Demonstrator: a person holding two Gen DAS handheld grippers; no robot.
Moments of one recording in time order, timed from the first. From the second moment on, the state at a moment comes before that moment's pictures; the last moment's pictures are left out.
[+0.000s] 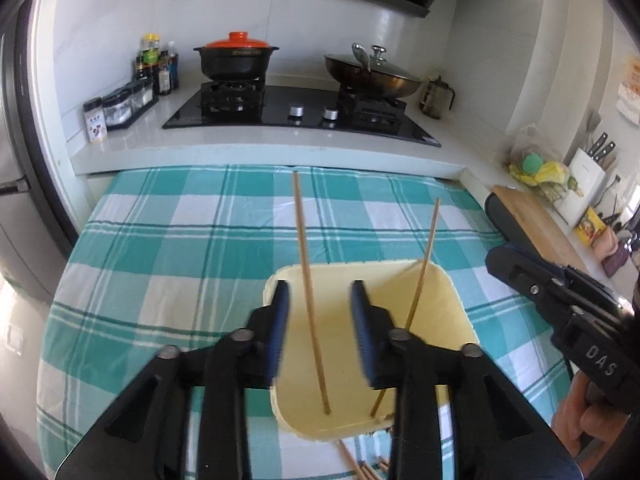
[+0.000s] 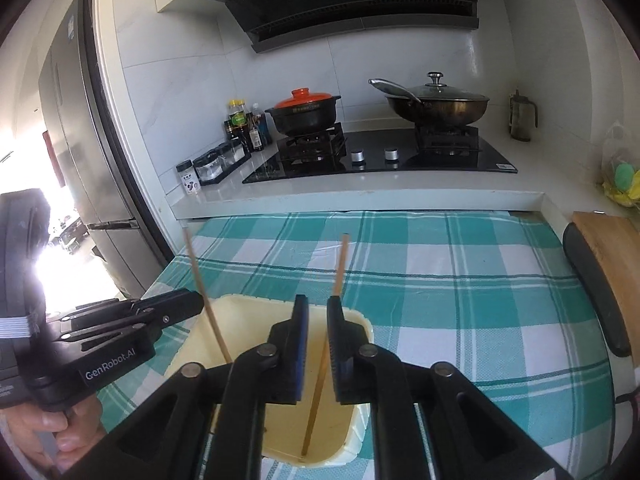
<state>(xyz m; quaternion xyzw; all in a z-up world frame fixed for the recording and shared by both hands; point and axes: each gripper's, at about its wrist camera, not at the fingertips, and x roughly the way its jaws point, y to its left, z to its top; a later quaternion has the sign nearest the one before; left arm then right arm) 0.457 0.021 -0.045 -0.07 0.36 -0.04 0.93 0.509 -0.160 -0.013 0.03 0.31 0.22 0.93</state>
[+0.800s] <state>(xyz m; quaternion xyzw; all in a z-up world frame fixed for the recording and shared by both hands) 0.271 0.127 -0.203 -0.05 0.43 0.12 0.89 0.319 -0.317 -0.166 -0.02 0.40 0.03 0.92</state>
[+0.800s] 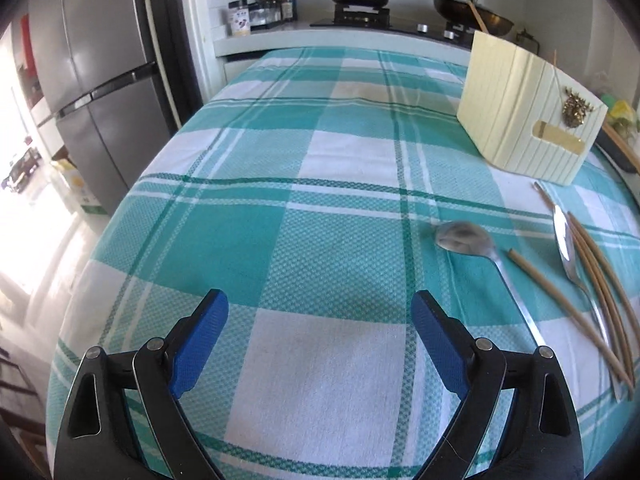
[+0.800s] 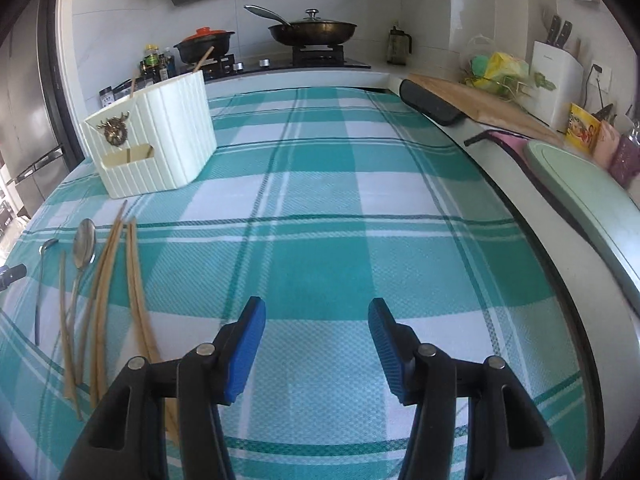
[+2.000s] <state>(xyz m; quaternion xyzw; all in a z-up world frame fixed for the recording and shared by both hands) 0.277 0.132 -0.211 -0.08 0.44 0.15 0.88 0.328 -0.327 -0.180 0.01 0.43 0.00 0.90</state>
